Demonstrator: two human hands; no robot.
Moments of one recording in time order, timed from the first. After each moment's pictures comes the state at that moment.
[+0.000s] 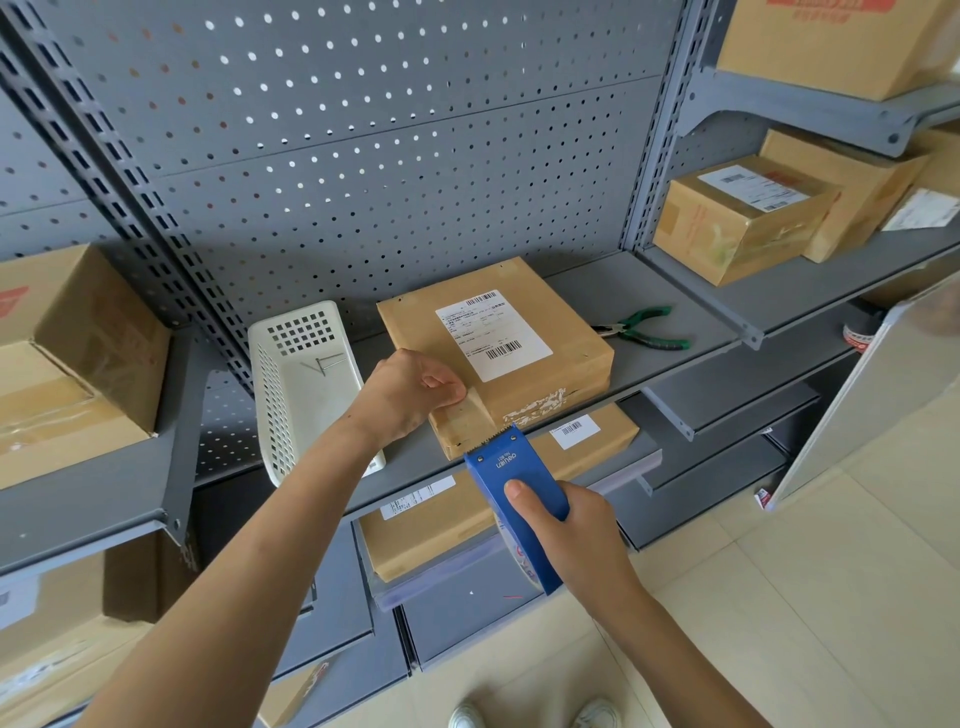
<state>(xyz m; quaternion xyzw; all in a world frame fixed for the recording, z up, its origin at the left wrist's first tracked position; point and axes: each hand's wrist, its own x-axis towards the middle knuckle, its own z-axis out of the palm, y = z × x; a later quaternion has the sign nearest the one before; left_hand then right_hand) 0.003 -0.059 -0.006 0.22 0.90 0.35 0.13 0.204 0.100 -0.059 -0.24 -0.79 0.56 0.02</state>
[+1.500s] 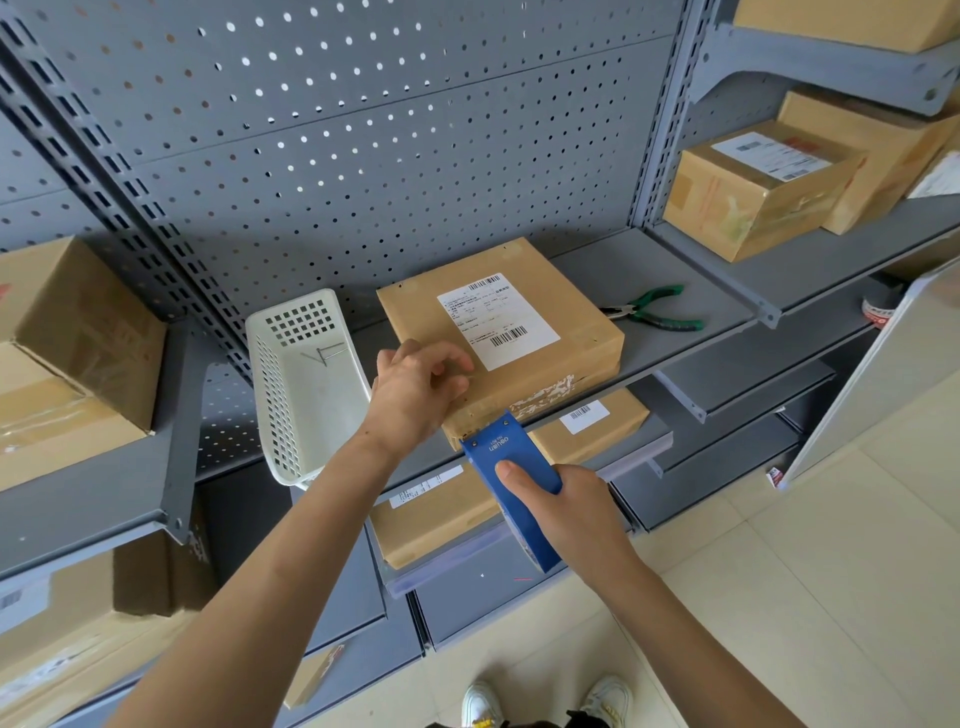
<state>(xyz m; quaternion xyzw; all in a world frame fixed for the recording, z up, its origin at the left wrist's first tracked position) 0.025 -0.049 -0.018 0.18 0.93 0.33 0.04 0.181 0.100 -0.075 -0.25 -0.80 0.54 -0.03</state>
